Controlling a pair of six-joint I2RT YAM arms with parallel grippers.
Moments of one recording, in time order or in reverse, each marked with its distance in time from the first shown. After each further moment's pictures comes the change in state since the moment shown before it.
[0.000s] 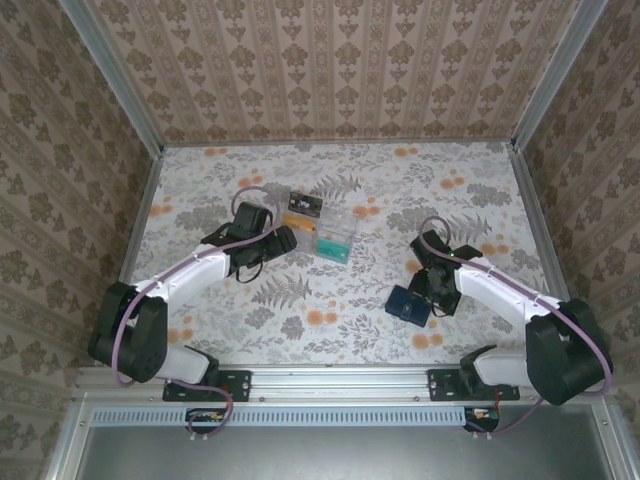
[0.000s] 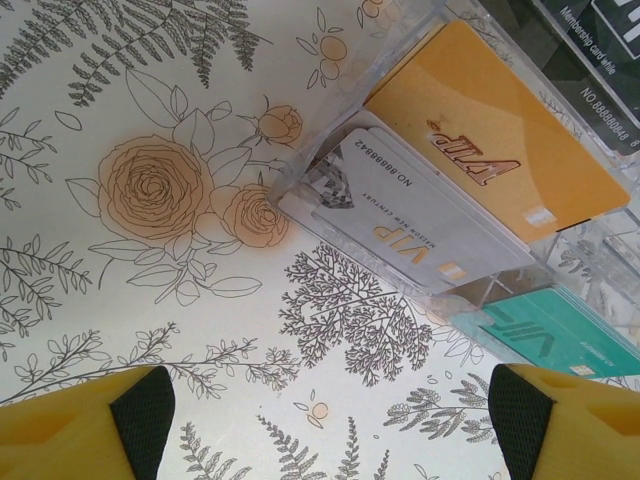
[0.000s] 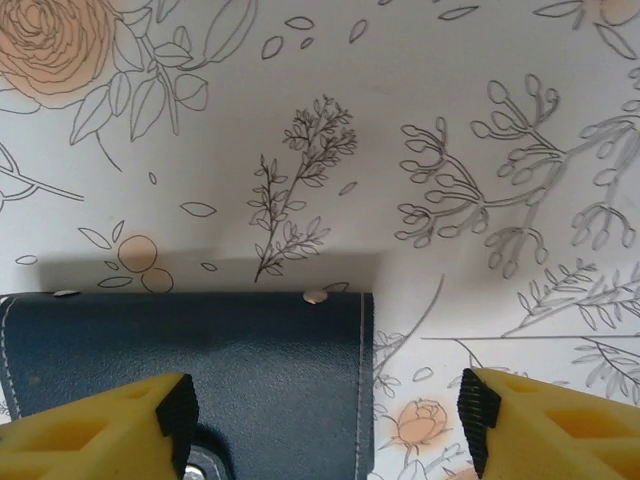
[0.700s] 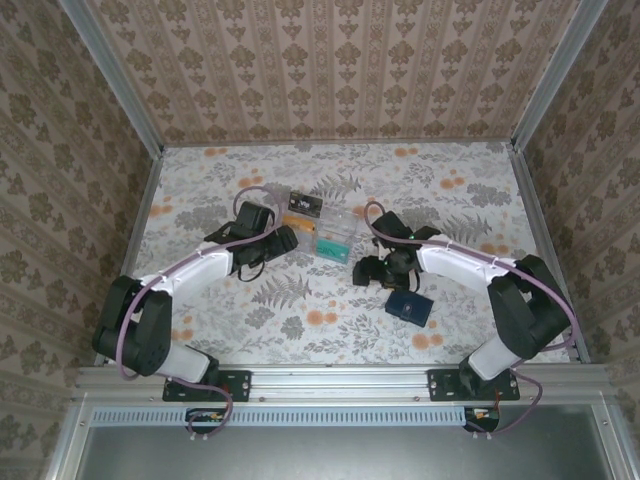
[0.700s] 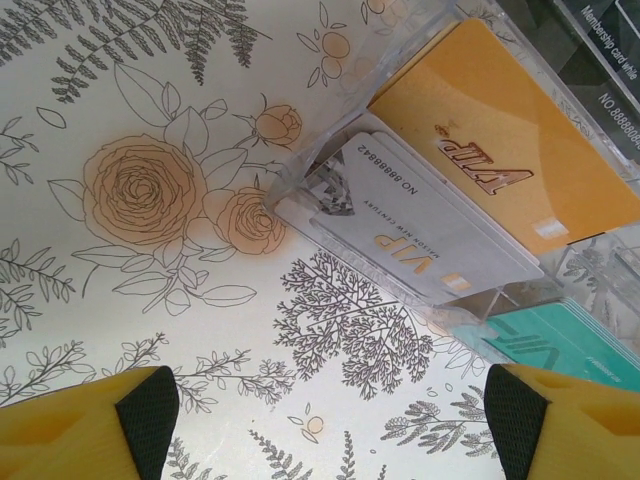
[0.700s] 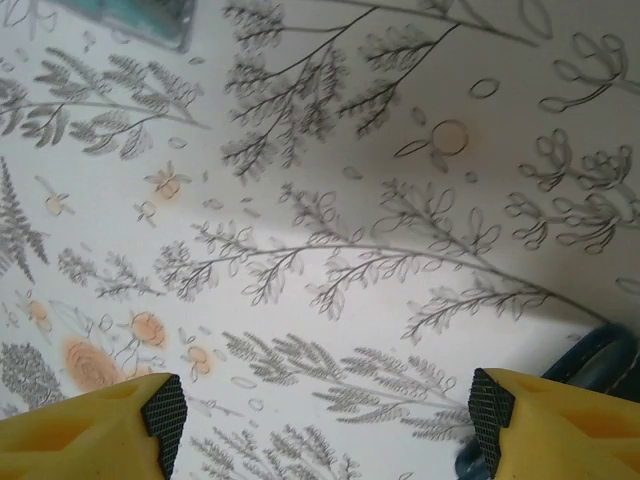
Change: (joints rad) left arm 0.000 0.036 0.008 0.023 0.003 -0.019; right arm 0.163 0.243 0.240 0.168 -0.289 -0.280
